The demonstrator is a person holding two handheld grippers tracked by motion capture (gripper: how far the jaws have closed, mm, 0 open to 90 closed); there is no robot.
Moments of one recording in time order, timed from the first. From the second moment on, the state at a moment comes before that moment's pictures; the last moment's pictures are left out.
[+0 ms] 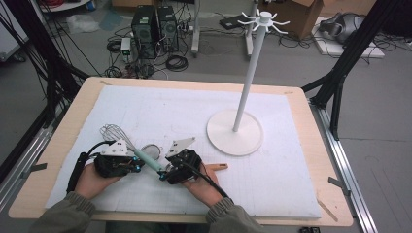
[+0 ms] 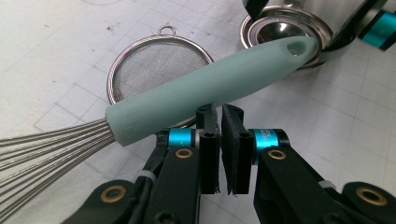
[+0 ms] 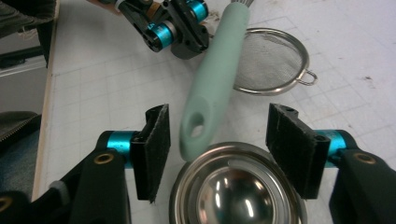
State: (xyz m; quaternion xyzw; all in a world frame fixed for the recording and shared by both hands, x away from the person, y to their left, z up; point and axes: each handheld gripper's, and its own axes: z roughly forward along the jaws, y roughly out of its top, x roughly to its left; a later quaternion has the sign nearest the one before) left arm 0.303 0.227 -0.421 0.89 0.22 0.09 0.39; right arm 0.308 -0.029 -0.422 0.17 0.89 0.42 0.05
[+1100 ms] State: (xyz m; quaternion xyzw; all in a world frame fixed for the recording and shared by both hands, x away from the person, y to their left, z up) left arm 0.307 0.232 -0.405 0.88 0.22 0.11 0.41; right arm 0.316 -0.017 -0.428 0.17 0.90 0.39 0.06
